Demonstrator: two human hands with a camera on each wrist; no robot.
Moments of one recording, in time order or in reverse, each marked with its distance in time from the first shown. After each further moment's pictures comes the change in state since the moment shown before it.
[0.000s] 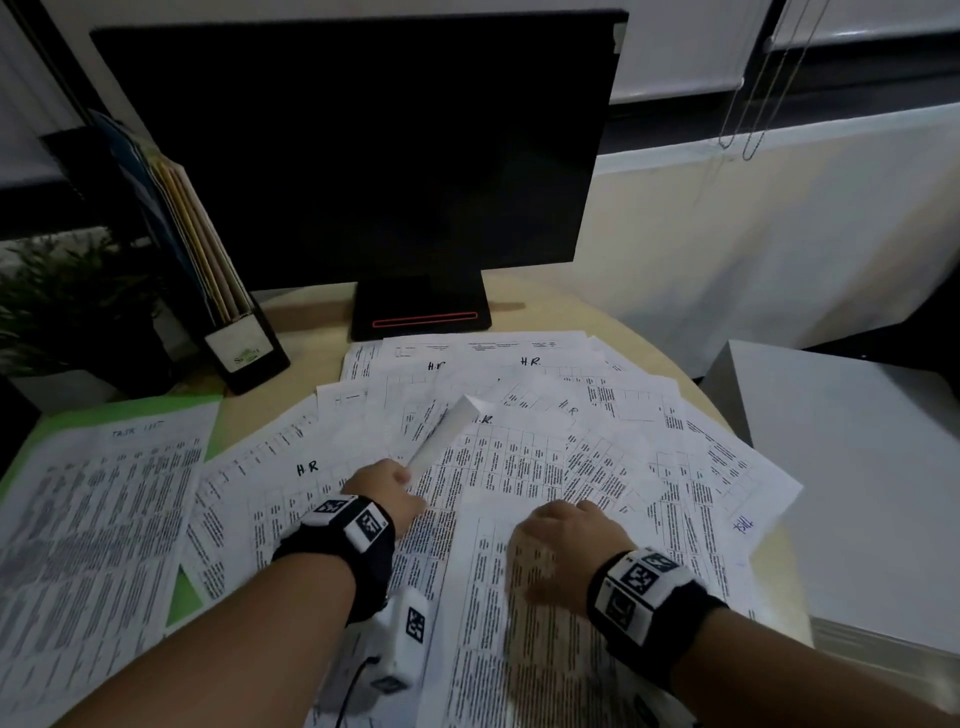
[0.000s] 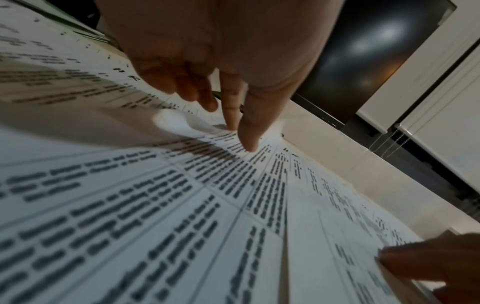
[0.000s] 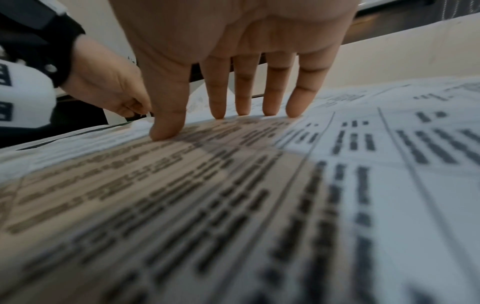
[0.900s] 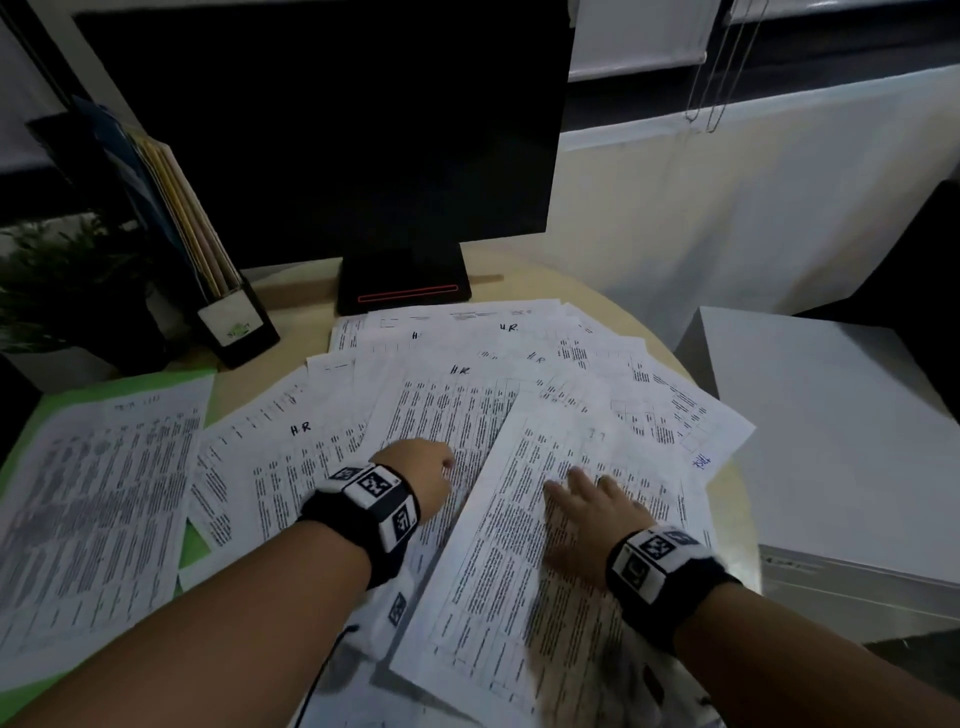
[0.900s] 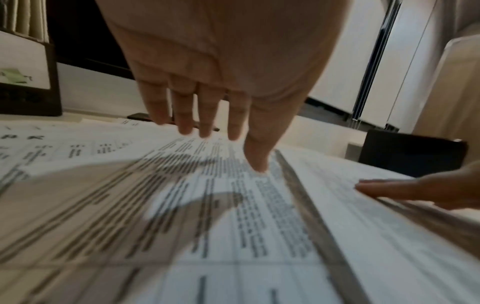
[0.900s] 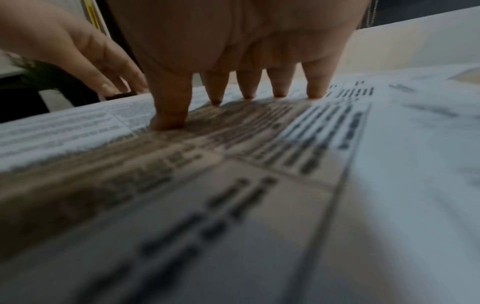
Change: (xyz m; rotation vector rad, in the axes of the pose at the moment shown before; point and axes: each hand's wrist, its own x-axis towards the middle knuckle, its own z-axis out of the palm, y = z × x) left_hand -0.068 0.036 0.000 0.482 -0.124 0.417; right_hand -0.047 0.029 0.030 -0.061 -0.033 0.140
